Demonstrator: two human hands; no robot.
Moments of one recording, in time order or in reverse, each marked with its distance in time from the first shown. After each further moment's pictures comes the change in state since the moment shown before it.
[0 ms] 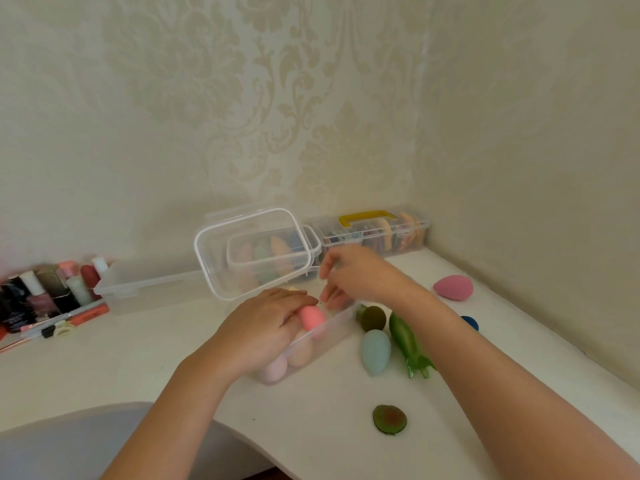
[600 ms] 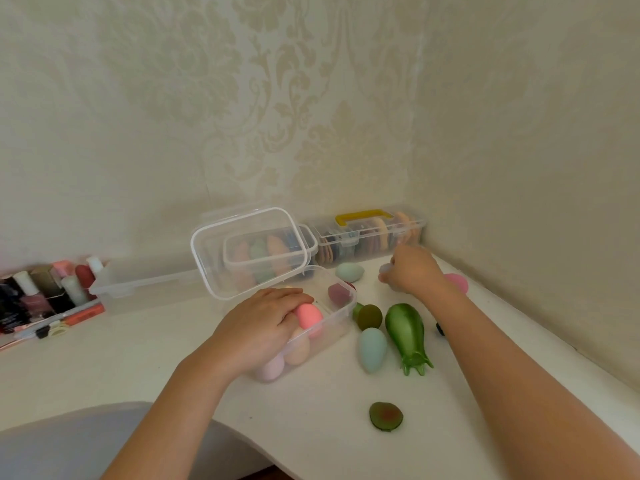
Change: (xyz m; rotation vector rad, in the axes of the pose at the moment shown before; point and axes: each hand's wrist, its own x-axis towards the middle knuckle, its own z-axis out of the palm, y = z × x) left_hand -0.002 0.003 -0.001 0.011 -0.012 -0.056; right_hand 0.032 0.072 -0.045 -0.627 0.322 0.241
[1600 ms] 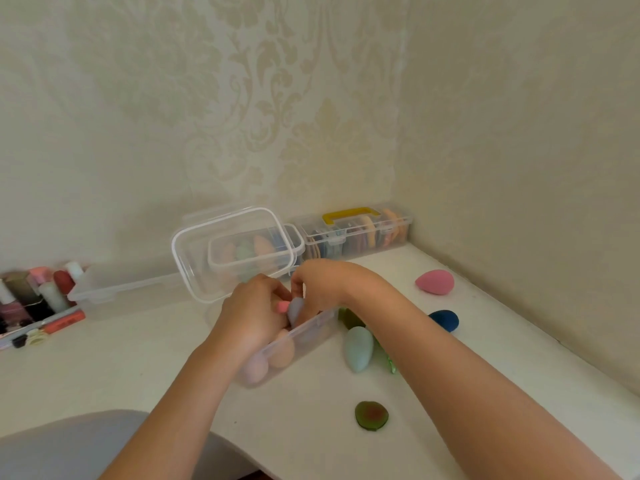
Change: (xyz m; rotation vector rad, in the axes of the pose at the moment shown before) left_hand 0.027 0.005 0.013 -0.216 0.196 -0.296; right_hand -0.055 -0.088 -0.013 -0.108 -0.396 -0.518
